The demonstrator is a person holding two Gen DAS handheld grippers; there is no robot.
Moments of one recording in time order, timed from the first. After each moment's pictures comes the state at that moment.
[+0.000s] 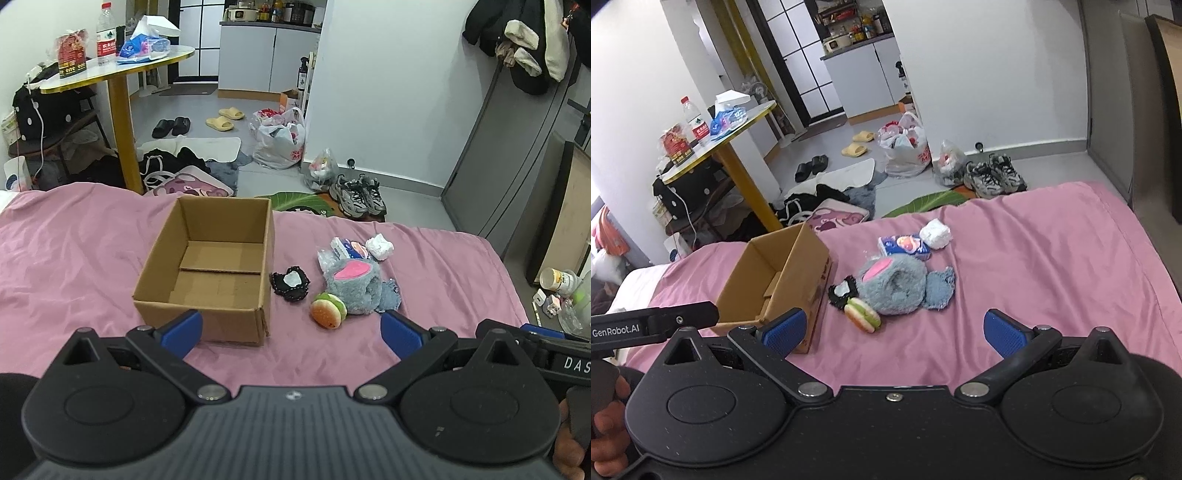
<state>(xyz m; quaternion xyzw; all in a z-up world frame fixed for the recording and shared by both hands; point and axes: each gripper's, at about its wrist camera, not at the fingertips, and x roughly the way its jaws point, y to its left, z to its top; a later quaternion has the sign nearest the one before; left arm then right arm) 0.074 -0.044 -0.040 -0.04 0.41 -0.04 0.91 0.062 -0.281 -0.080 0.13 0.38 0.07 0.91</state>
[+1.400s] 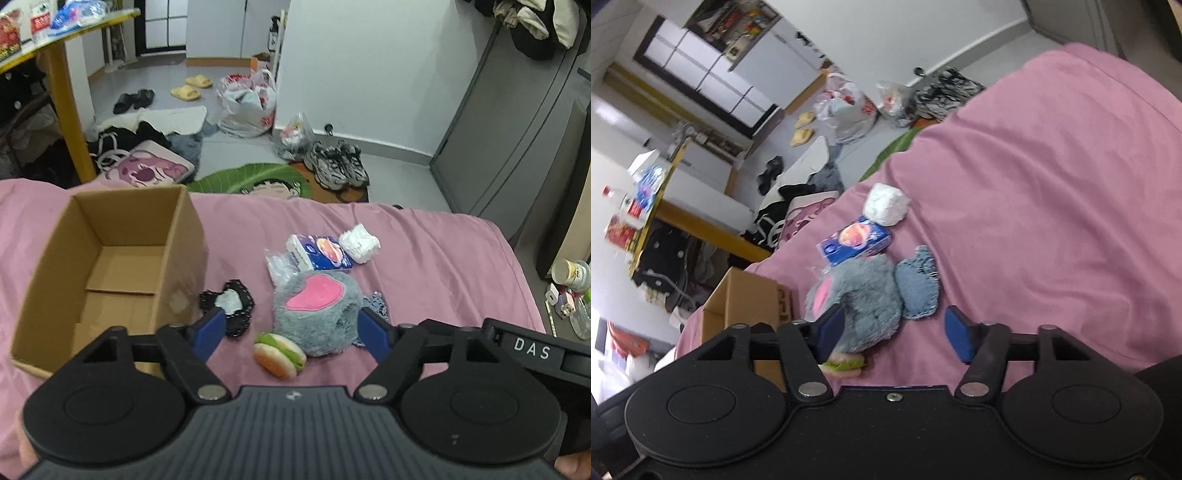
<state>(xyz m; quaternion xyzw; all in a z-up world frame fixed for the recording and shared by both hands) 0.198 -0.111 -0.121 -0.04 0.46 -0.08 0.88 0.161 -0.331 -0.184 0.34 0.45 0.01 0.82</state>
